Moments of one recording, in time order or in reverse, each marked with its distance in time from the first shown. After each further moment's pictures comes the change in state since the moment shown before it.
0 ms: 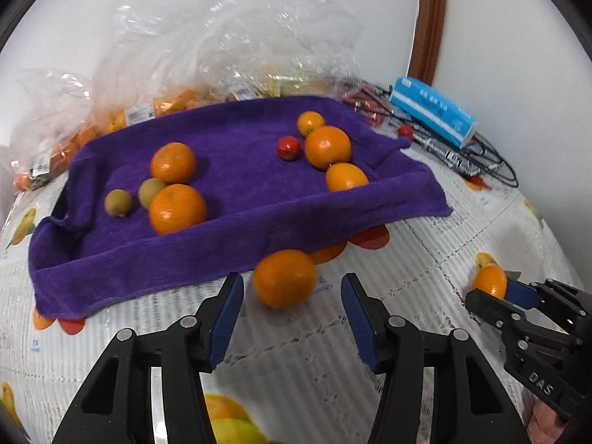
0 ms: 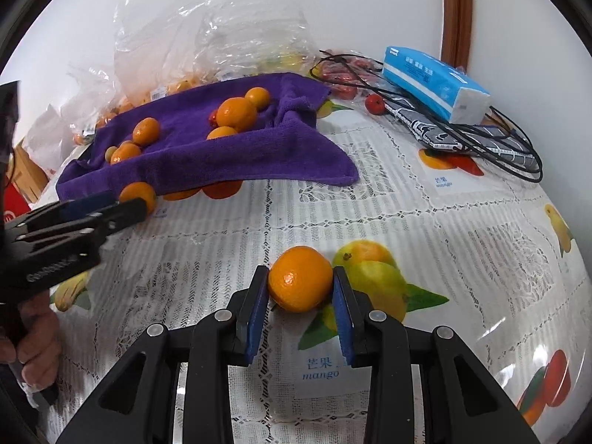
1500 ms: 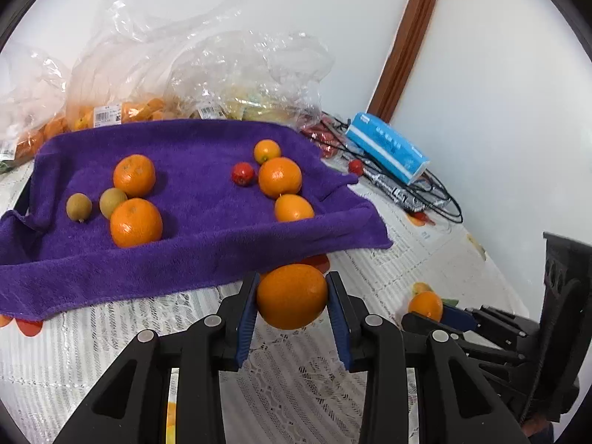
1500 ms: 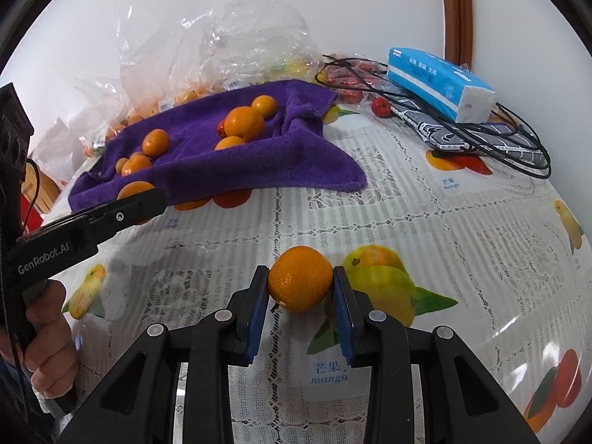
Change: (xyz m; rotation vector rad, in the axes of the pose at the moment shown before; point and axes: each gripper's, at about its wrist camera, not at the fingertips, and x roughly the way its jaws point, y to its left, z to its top) left arm -0.018 0.006 0.001 -0.097 -0.108 -0.247; right arm -0.002 -0.003 0.000 0.028 -0.029 0.064
